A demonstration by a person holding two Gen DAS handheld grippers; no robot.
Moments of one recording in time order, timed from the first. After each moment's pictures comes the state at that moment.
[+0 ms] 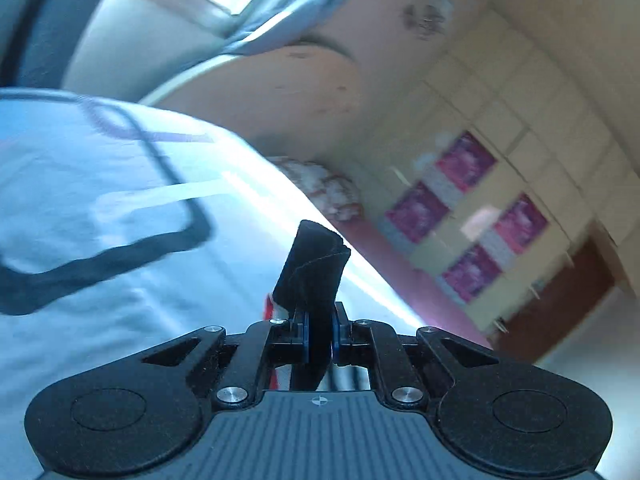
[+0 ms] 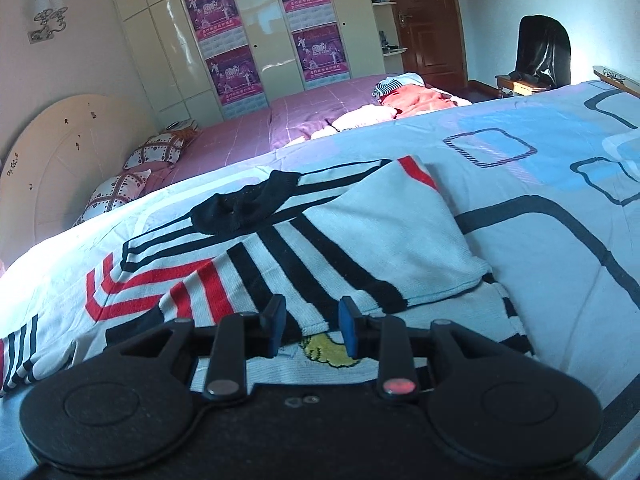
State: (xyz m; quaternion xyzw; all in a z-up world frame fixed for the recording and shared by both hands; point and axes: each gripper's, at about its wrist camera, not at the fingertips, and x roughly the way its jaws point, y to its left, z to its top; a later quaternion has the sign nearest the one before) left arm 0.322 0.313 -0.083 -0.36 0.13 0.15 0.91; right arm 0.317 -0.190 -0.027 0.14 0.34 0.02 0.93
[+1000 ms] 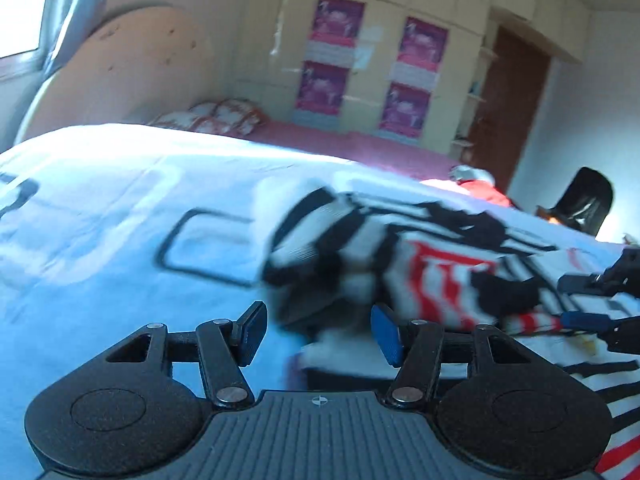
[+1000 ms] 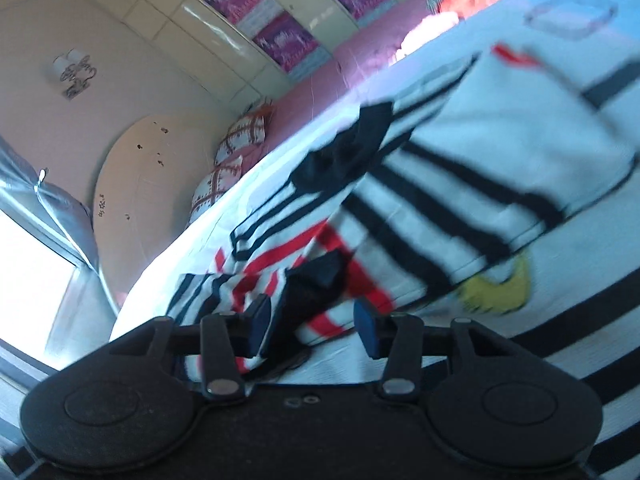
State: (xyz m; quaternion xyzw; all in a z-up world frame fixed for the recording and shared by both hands) left arm 0.343 0.123 -0.094 -0.11 0.29 0.06 0.95; right arm 0.360 -0.163 -0.060 0.35 0.40 0.17 0.83
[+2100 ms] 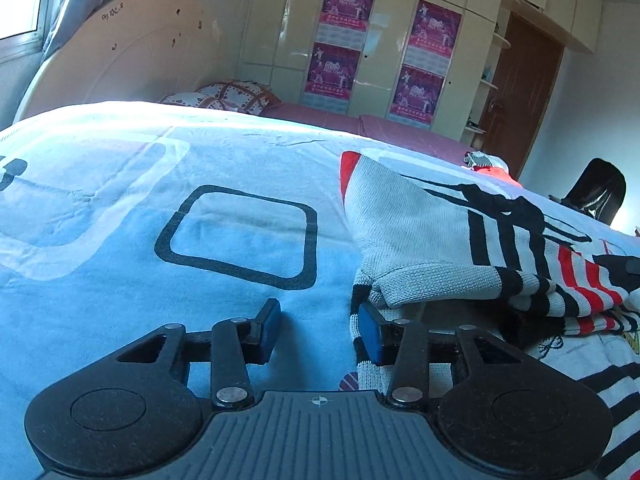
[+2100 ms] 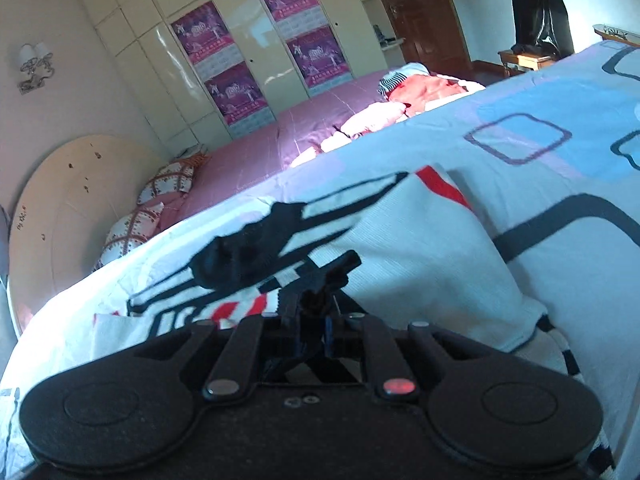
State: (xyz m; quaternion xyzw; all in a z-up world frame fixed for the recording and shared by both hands) left arm 0.391 0.128 -0.128 -0.11 0.31 0.06 0.94; right arm 0.378 -0.205 -0.045 0.21 0.33 0.04 0.92
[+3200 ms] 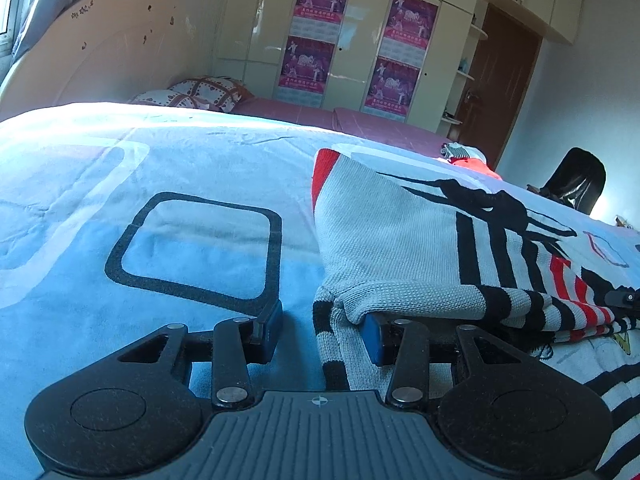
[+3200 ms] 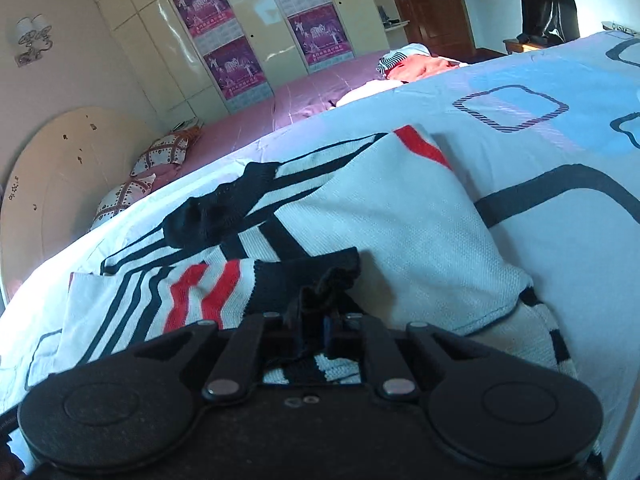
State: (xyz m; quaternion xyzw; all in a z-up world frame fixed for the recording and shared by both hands) left arm 0.413 0.122 -0.129 -0.11 0.32 0.02 0.94; right arm 0.377 -0.217 -0.076 0.19 0.36 0.05 0.91
